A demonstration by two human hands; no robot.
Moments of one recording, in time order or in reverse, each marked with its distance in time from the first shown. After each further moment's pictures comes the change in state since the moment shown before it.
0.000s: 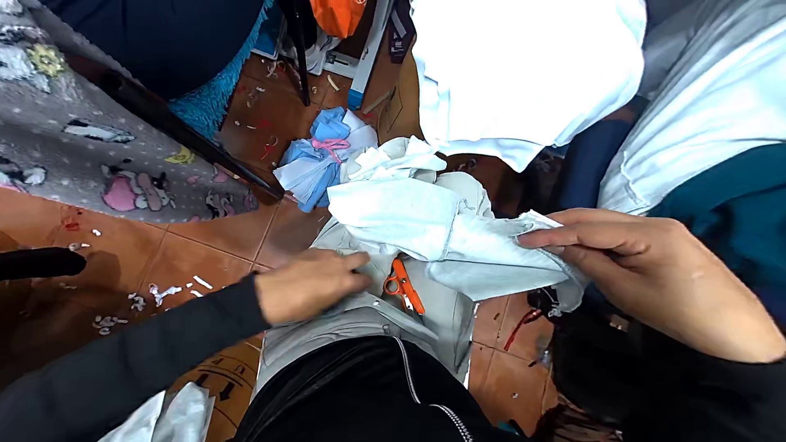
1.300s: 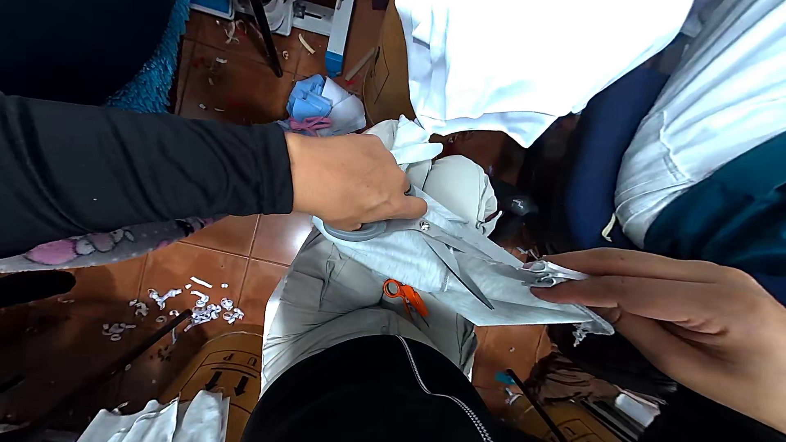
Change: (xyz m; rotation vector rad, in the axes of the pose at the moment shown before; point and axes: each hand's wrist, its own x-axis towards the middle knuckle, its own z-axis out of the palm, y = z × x) left_hand 0.124 -0.060 -0.123 0.480 -0.204 0.499; right_hand -0.011 0.010 -0.002 0.192 -0.121 -0.046
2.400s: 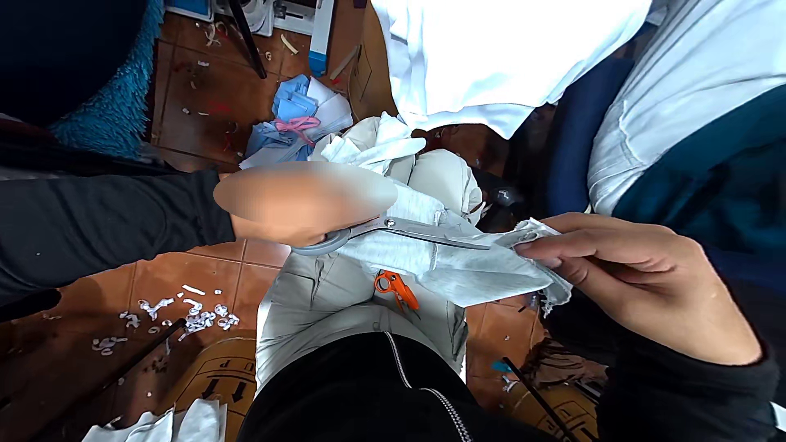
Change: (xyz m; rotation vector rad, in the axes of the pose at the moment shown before) left_hand -0.029 0.023 0.015 -0.282 -0.035 -0.154; right_hand 0.000 0.010 0.012 0.195 0.180 0.083
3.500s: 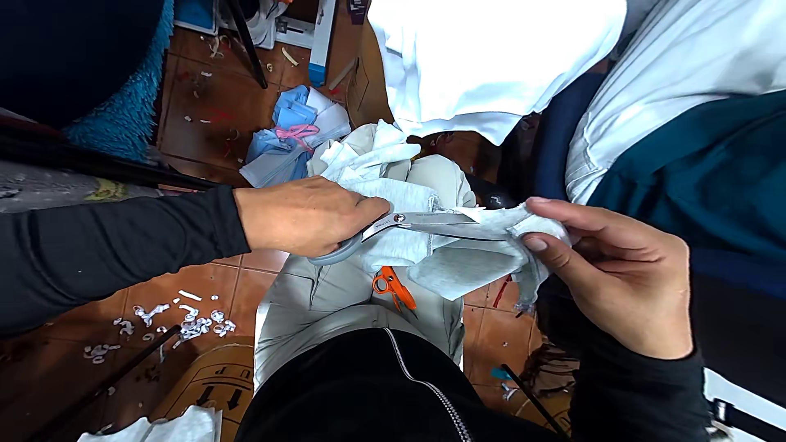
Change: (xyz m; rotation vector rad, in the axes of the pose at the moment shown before) left_hand 0.005 0.018 0.009 -0.034 0.151 -0.050; right_hand 0.000 -0.011 0.026 0.082 0.291 0.020
